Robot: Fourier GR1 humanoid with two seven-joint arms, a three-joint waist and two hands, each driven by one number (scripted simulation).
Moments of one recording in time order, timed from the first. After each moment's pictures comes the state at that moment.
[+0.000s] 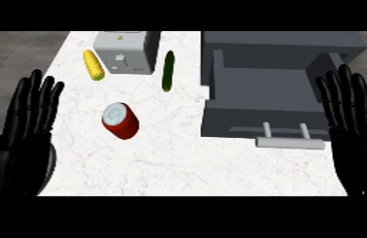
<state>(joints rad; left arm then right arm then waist) 0.03 0.10 -0.03 -2.10 -0.04 0.01 0.00 -0.01 -0.10 0.03 -2.10 0.02 0.02 -0.02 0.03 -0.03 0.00</state>
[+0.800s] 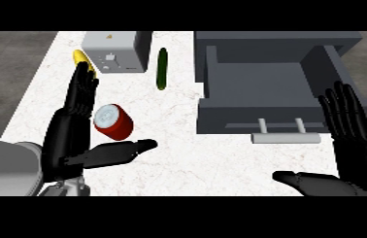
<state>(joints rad) -0.11 0.00 -0.16 -1.96 -0.27 0.27 0.36 0.09 -0.09 -0.04 -2.05 0.00 -0.01 0.16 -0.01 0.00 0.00</state>
